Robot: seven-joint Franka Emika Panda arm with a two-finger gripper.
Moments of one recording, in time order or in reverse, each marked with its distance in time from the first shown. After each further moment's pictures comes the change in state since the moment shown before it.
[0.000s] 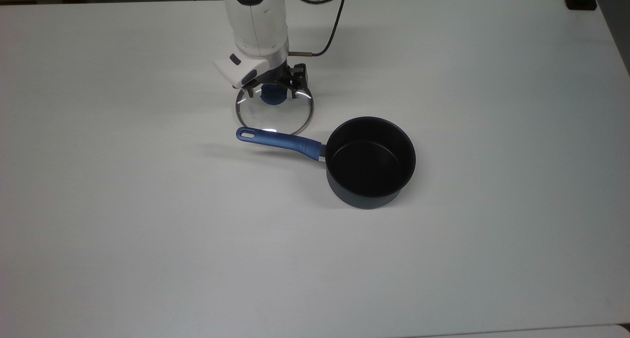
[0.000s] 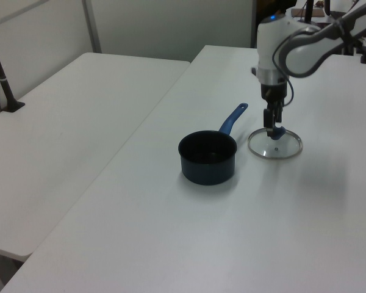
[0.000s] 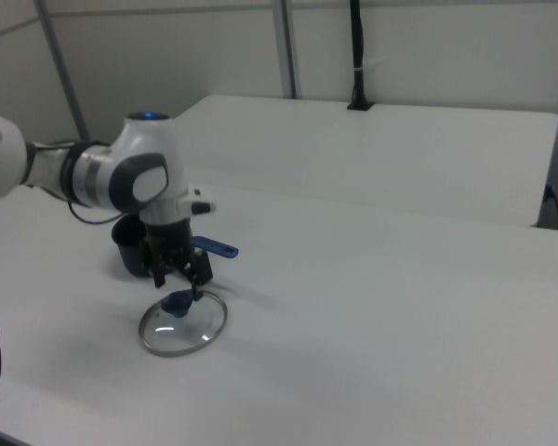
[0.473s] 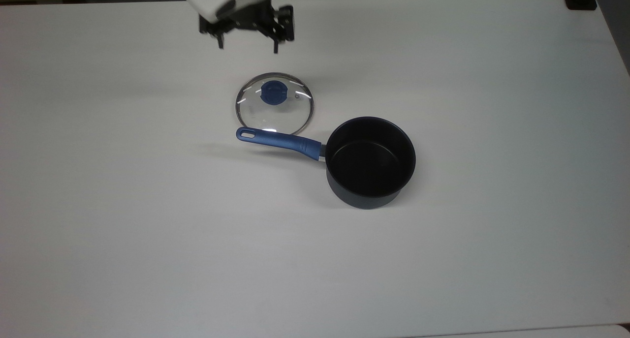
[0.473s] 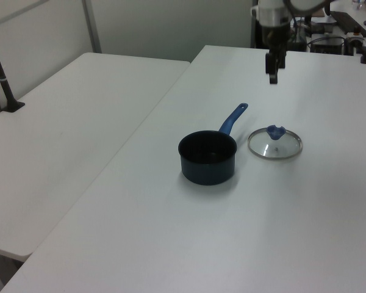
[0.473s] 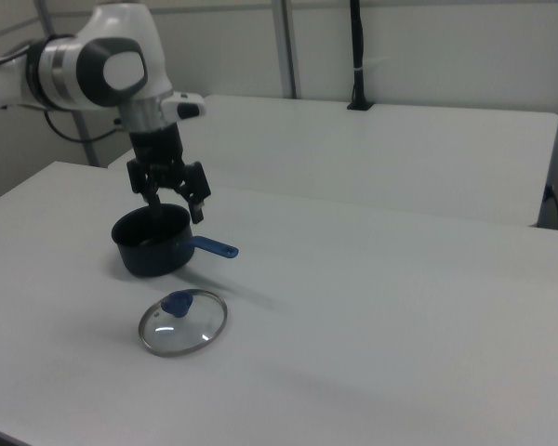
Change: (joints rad) arm -0.009 -0.093 -0.004 0.323 -0.111 -0.400 0.020
